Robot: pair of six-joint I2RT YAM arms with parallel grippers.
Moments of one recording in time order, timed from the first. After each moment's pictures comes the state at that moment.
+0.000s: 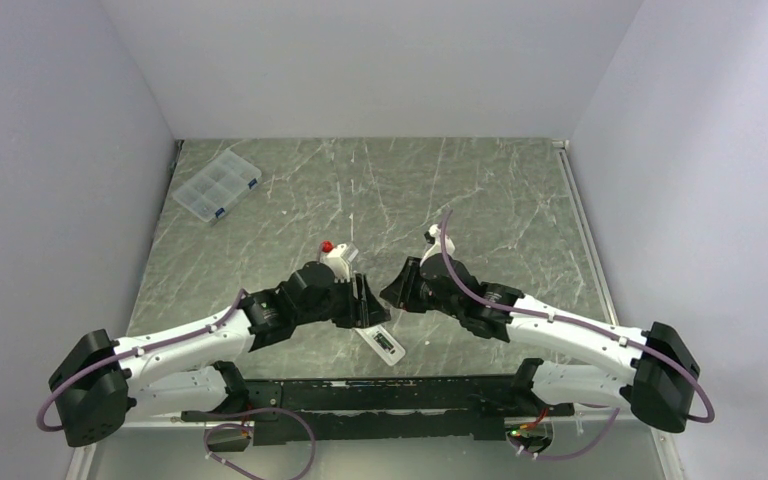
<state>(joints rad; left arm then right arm) -0.96 1.06 0.58 -0.03 0.13 -0.89 0.97 1.09 0.68 -0.16 0.15 0.97</state>
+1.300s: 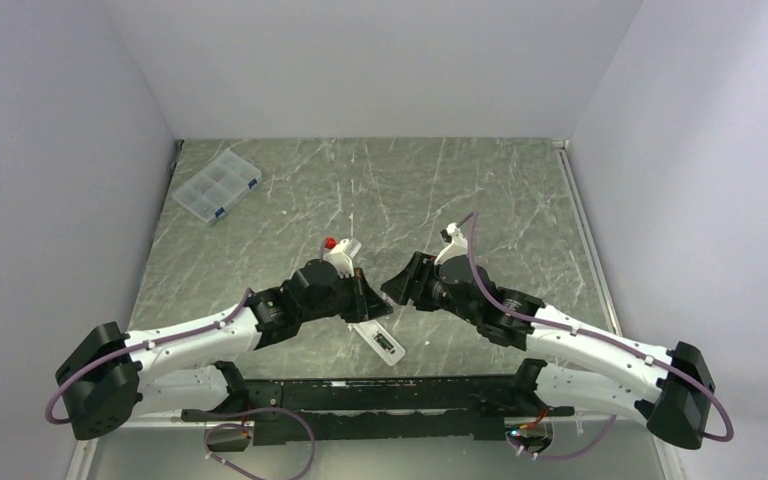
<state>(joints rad) -0.96 1.12 0.58 0.11 0.13 -0.96 0.97 0.96 0.64 -0.15 0.17 0.99</state>
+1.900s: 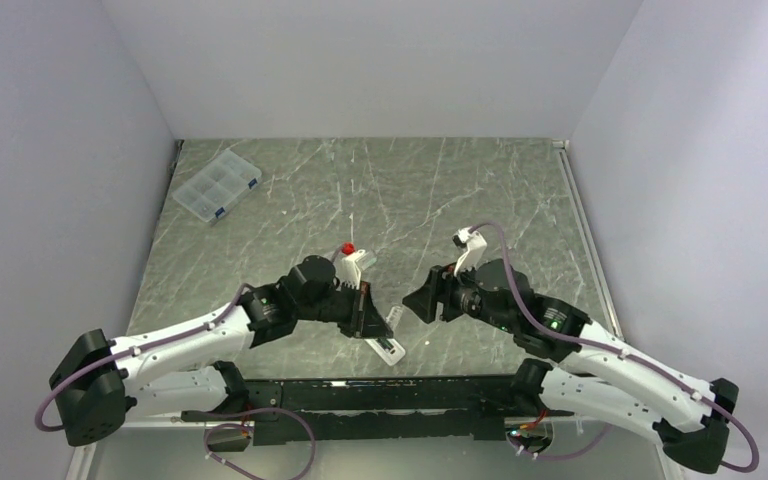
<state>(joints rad) -0.96 1.07 0.62 -0.01 0.42 -0.81 0.97 0.73 0.70 -0.39 0.10 0.66</state>
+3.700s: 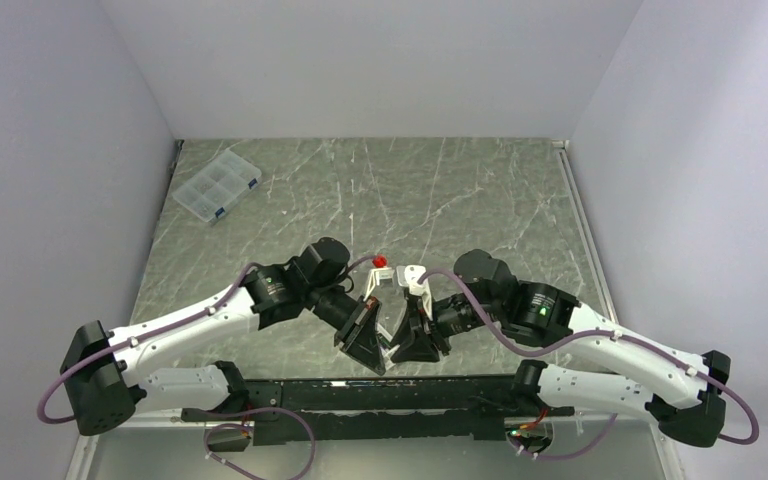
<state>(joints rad) -0.96 1.15 0.87 -0.36 1.02 -0.62 1.08 0.87 0.90 -0.50 -0.63 0.03</state>
